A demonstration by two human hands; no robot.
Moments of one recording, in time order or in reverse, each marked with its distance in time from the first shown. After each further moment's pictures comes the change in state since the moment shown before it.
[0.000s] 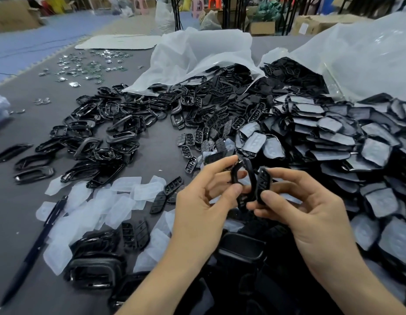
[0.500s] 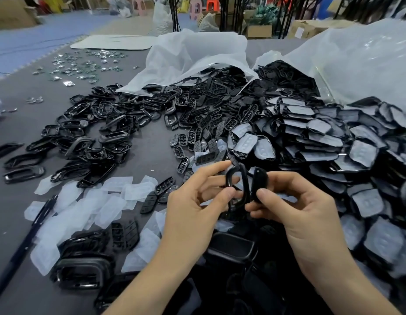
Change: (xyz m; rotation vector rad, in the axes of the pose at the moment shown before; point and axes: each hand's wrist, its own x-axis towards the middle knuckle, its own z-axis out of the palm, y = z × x) left_hand -0.003 -0.003 0.002 0.058 -0.009 -0.011; right_hand 0.001 0.001 -0.008 -0.060 0.025 -0.013
